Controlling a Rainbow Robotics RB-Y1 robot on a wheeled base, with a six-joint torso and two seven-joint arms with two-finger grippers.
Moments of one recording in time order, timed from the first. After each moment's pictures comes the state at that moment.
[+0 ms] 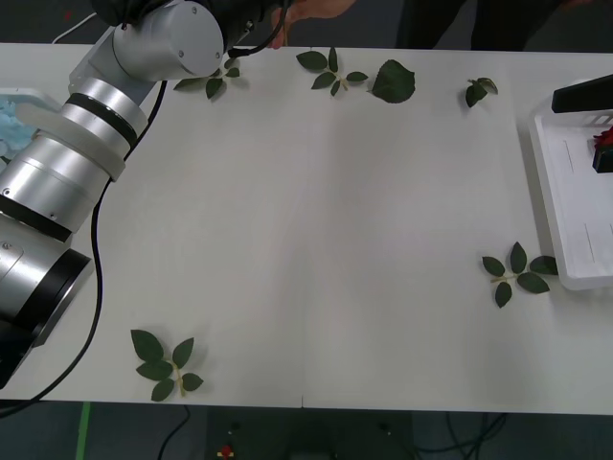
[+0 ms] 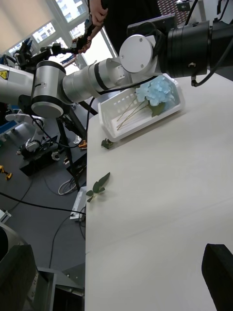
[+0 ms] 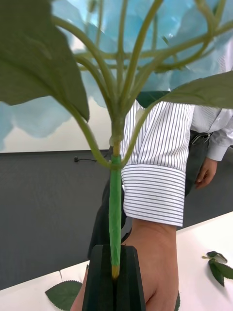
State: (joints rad) right arm -0.43 -1.24 0.07 -1.53 -2.49 1.45 2.67; left arm -1.05 0.36 -0.34 -1.03 1.04 0.21 -1.83
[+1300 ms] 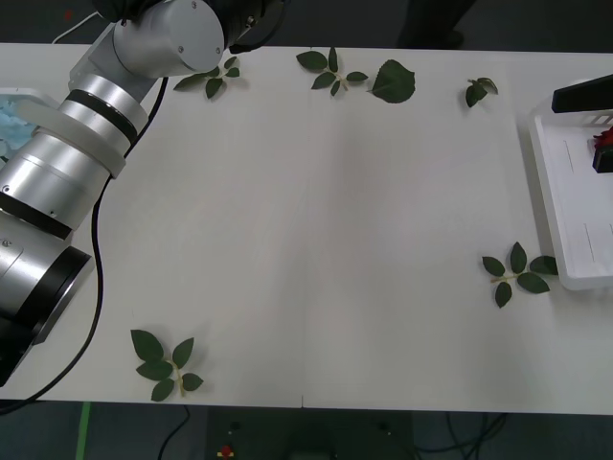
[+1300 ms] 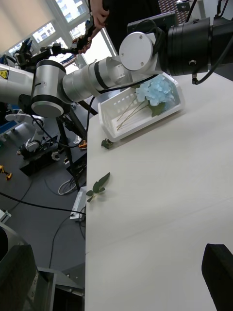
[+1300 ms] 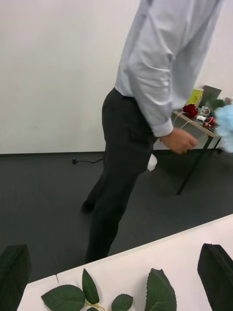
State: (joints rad) right arm -0.43 -1.24 0.07 -1.53 -2.49 1.45 2.67; left arm -1.06 0.36 -0.34 -1.03 1.05 0.21 -1.83
